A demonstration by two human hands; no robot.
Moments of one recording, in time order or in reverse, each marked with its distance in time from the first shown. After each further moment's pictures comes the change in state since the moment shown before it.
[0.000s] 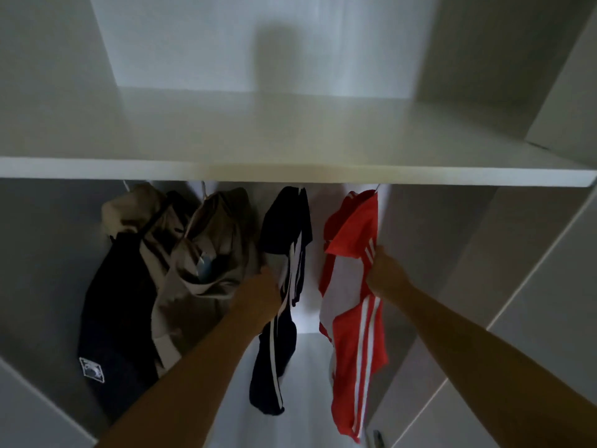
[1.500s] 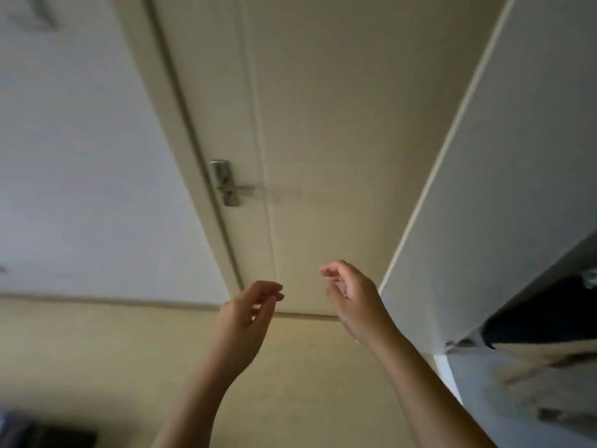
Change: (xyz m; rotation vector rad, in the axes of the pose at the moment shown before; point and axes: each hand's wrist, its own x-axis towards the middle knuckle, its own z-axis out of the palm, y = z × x) left_hand -0.761 -0.049 0.031 -0.436 1.254 -1.069; right_hand -0.655 -0.112 0.124 0.352 -1.304 -1.502
